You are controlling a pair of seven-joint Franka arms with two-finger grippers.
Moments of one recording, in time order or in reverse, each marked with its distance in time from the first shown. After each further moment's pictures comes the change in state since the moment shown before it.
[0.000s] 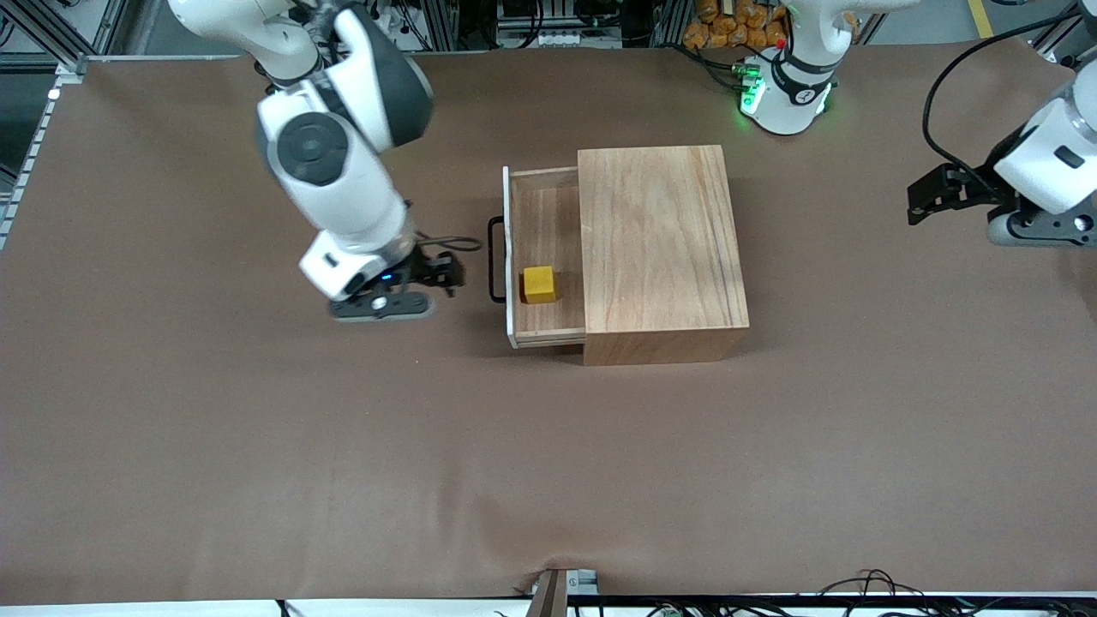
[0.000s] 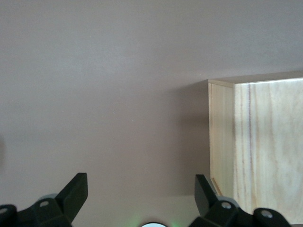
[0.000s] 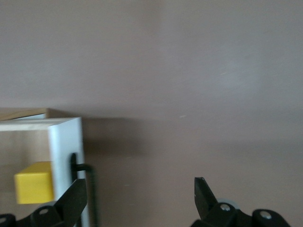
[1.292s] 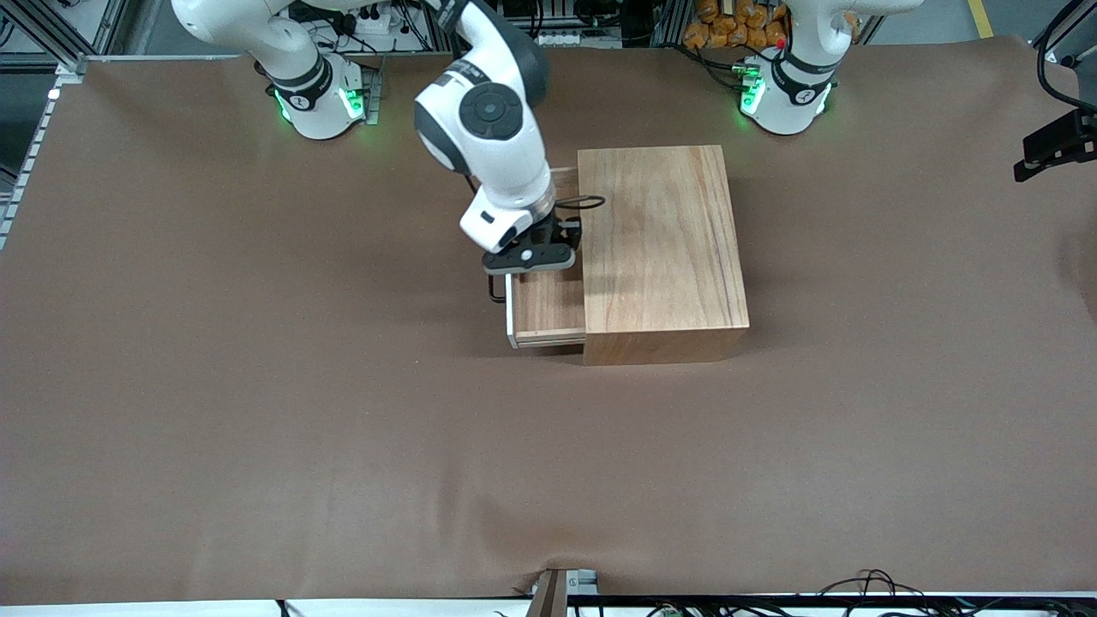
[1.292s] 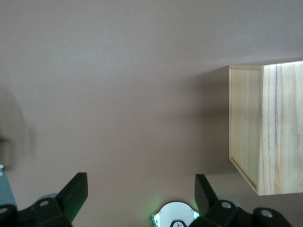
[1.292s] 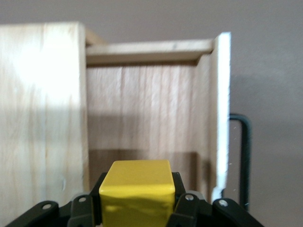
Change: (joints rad) left arm -0.091 0.030 0.266 0.186 0.000 -0.174 0.206; right arm 0.322 0.149 0.045 -0.008 0.037 0.243 0.332
